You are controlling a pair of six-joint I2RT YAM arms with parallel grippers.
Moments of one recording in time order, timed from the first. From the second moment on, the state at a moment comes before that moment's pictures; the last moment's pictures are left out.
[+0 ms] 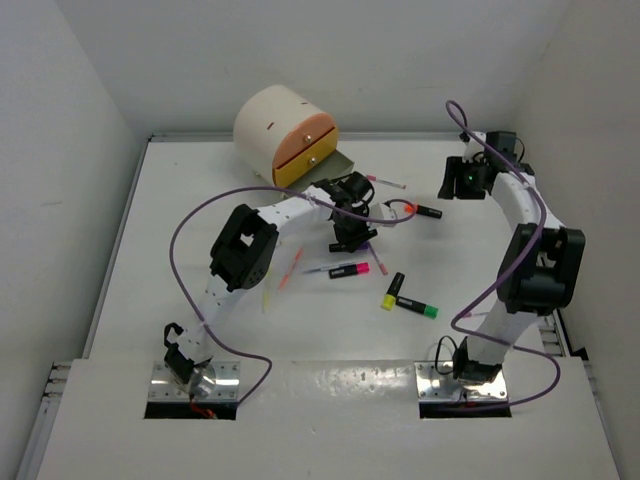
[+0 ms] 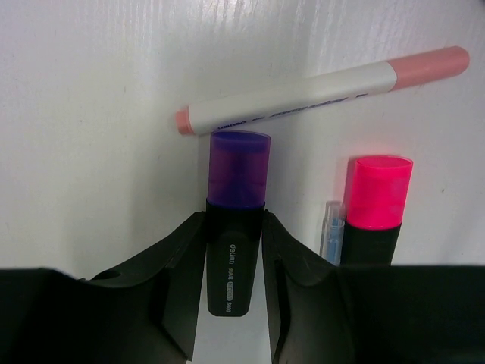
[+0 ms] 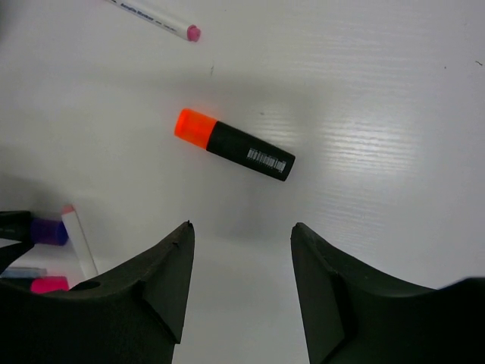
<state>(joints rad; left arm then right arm) -0.73 2.34 1.94 -0.75 0.29 0.57 -0.17 1.76 1.34 -0.50 -0.30 -0.10</state>
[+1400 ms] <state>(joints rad) -0.54 2.14 2.17 -0.70 -0.08 0.41 -0.01 2.12 1.43 -0.34 -0.17 -0.57</state>
